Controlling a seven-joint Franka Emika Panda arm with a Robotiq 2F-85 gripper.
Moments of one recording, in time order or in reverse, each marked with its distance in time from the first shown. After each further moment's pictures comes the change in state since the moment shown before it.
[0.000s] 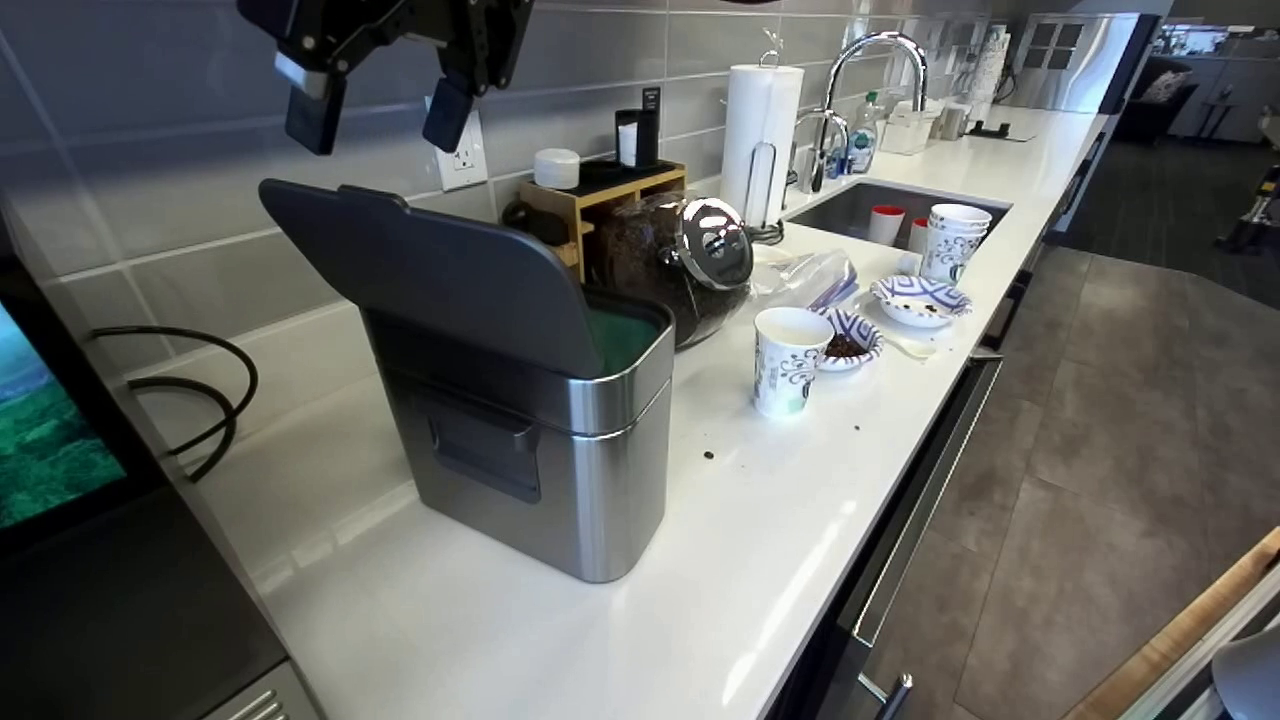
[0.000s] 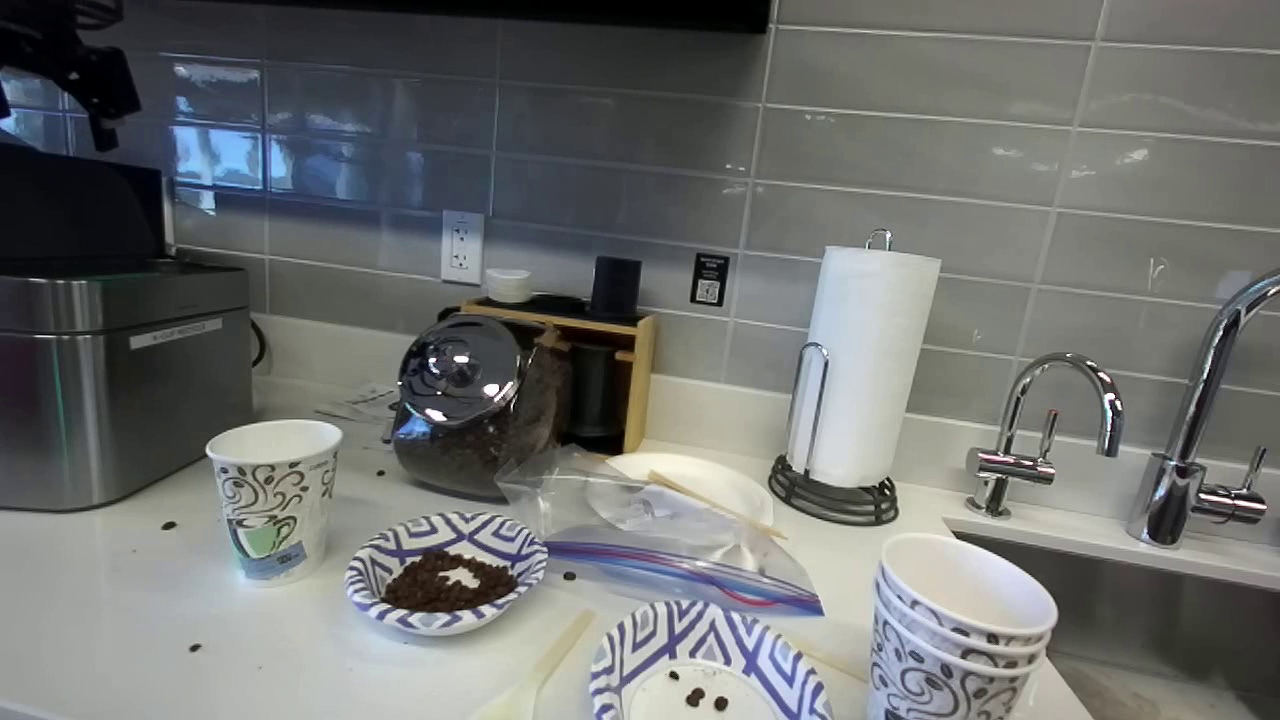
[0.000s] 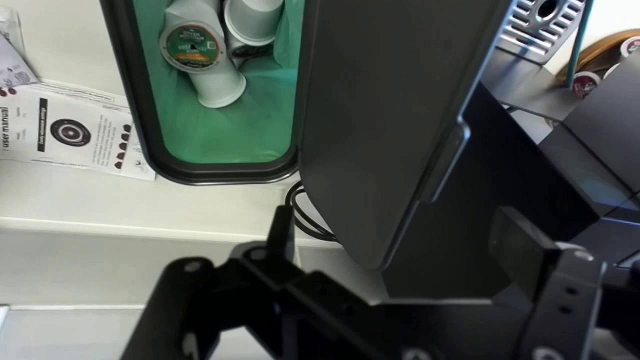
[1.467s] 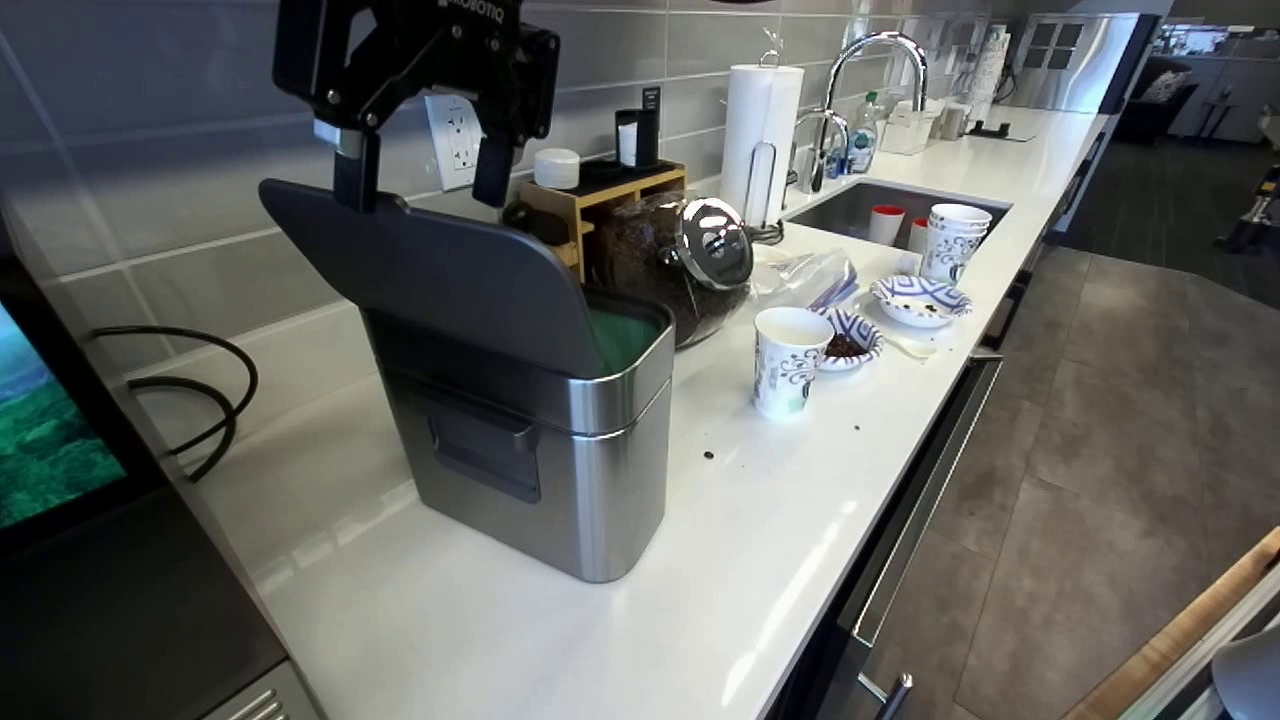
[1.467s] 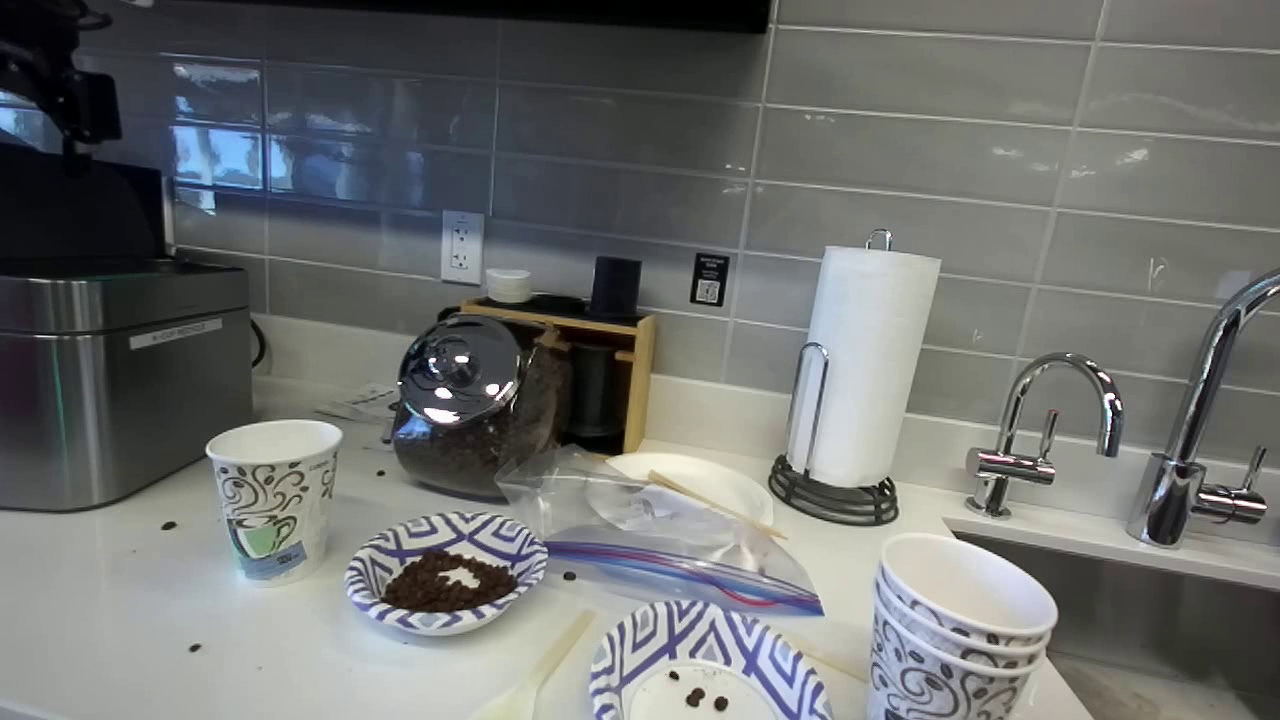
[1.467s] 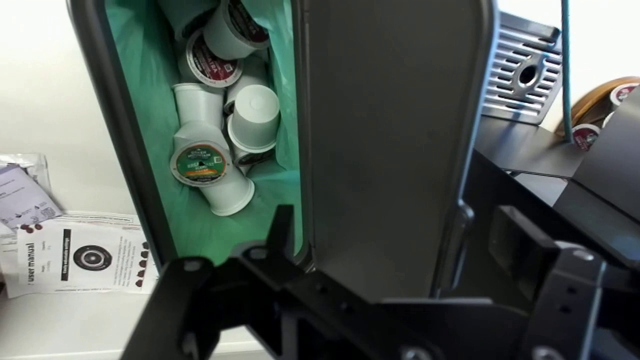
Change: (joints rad) arm 0.016 0.071 -0.015 0.106 0.025 -0.265 0.128
